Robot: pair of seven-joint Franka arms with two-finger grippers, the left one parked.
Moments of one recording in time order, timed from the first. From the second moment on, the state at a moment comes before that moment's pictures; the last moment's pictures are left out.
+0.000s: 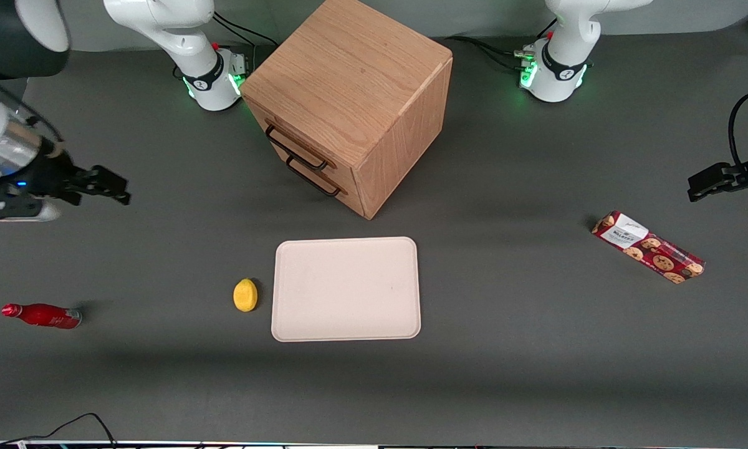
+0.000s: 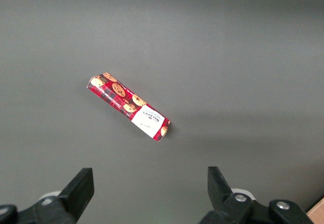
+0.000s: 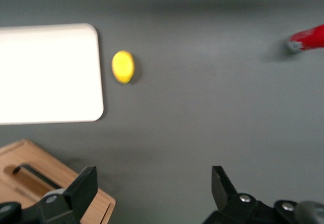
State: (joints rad) arm -0.03 0.00 0.14 -1.69 0.02 1.67 0.09
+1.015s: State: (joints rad) arm -0.02 0.04 0.35 -1.82 0.27 1.69 -0.38
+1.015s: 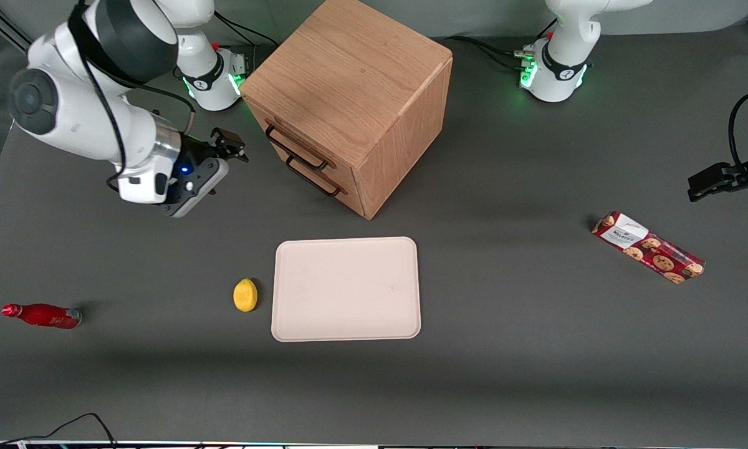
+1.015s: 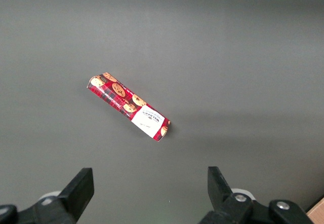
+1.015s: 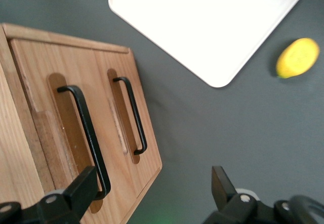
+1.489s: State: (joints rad) arm -0.01 0.05 0.41 -1.91 0.35 1.76 -0.45
